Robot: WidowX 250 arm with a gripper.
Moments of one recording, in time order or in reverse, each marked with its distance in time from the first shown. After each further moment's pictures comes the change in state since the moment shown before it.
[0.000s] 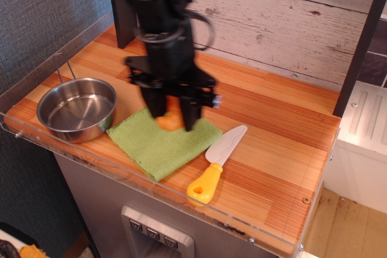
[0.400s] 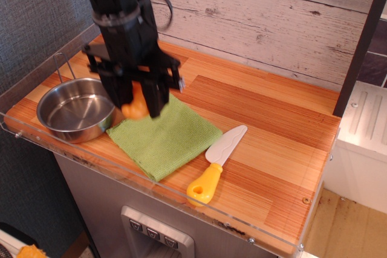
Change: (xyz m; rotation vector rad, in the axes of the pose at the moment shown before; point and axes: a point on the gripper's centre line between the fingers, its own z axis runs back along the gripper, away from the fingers) arm -0.023 0.036 0.020 0.017 -0.012 0.104
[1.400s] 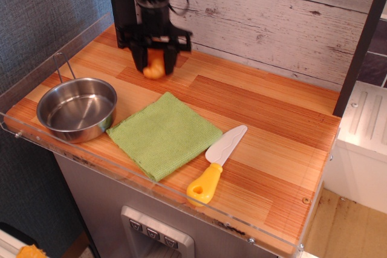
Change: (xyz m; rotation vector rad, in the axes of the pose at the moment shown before) arm 0.132 0.079 -0.065 0.114 0.017 0.293
